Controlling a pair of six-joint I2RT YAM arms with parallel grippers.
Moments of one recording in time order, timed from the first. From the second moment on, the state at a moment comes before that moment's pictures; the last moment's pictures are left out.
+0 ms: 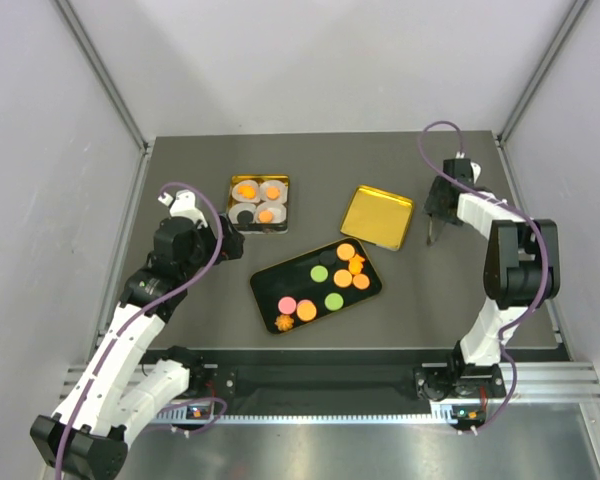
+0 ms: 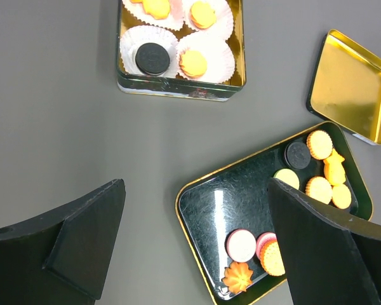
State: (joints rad) left arm -0.32 0.79 0.81 -0.49 -0.09 -0.43; right arm 0.02 1.80 1.18 -0.30 0.20 0.39
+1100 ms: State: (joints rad) left arm -0.32 0.79 0.81 -0.49 -0.09 -0.43; right arm 0.23 1.72 1.12 -0.30 0.21 0.45
